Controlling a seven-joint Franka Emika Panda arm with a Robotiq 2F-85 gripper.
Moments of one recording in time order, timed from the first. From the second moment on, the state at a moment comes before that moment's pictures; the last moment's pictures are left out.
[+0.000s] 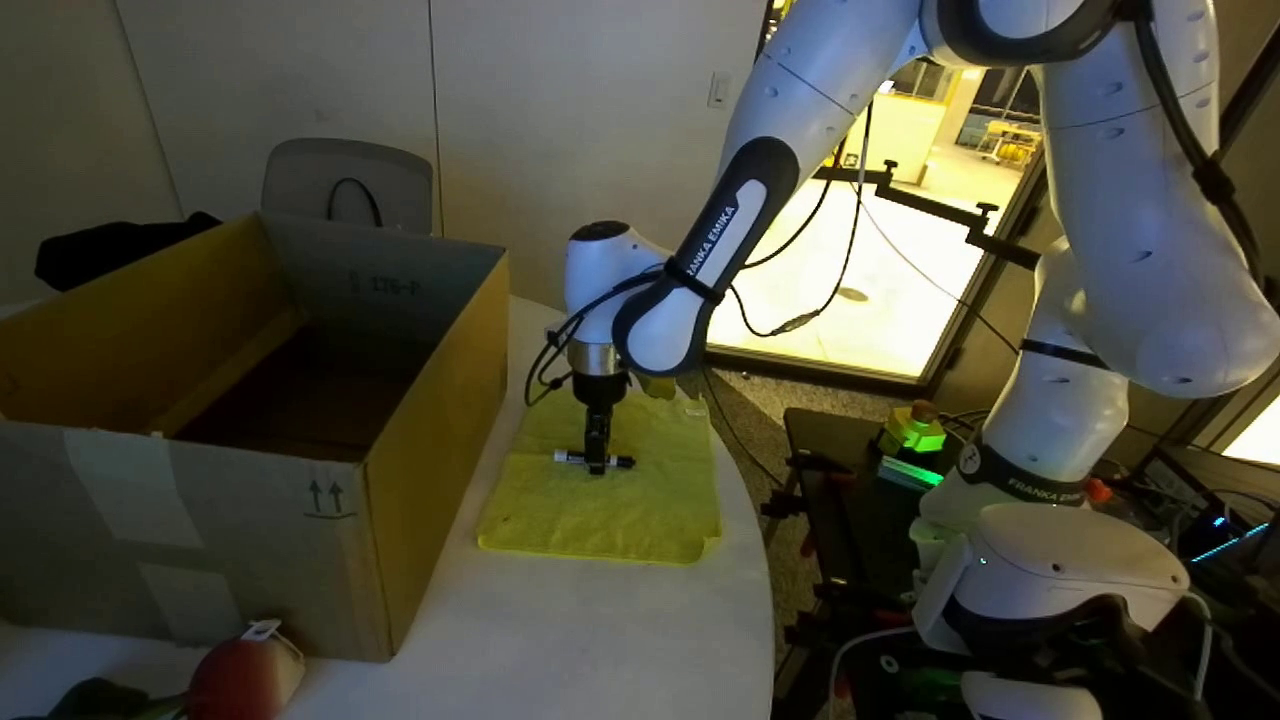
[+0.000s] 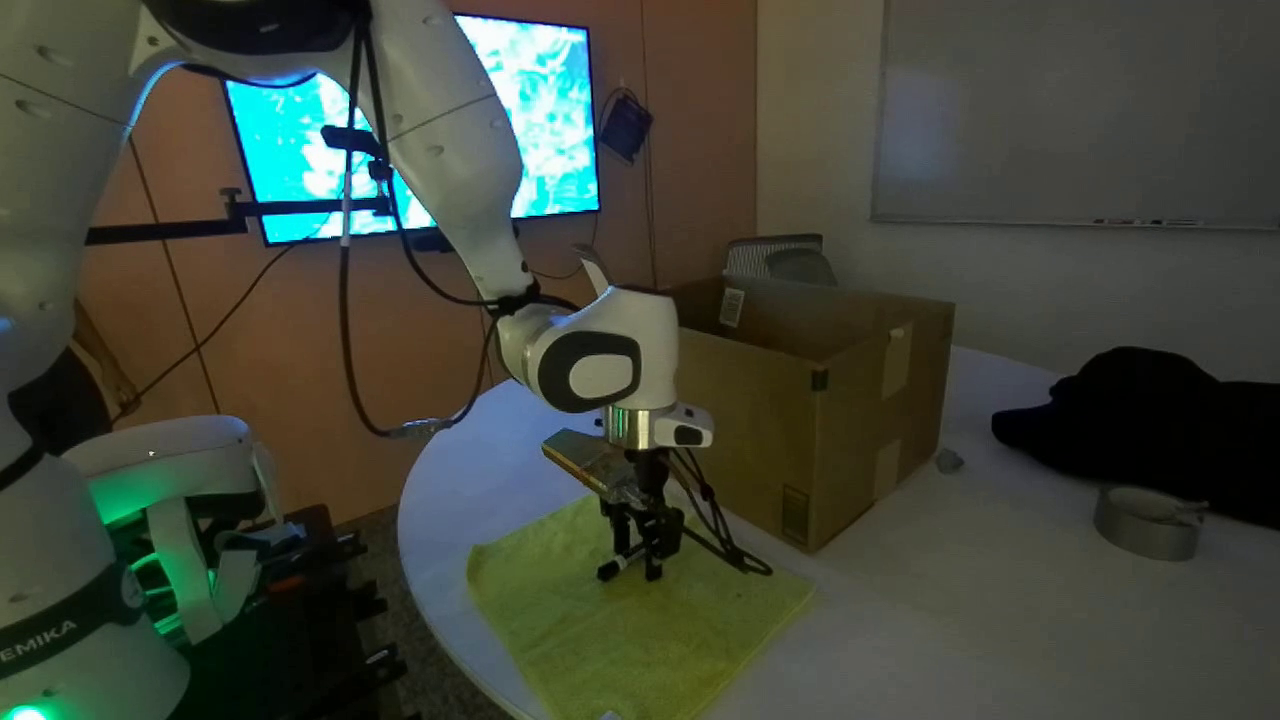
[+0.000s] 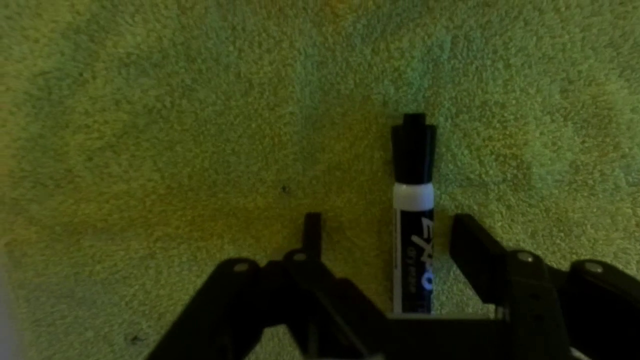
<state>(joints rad) -0.11 0.56 0.00 -2.20 -0.09 2.68 -0.14</state>
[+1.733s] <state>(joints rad) 0.11 0.61 0.07 -2.33 -0.01 2.98 -0.10</state>
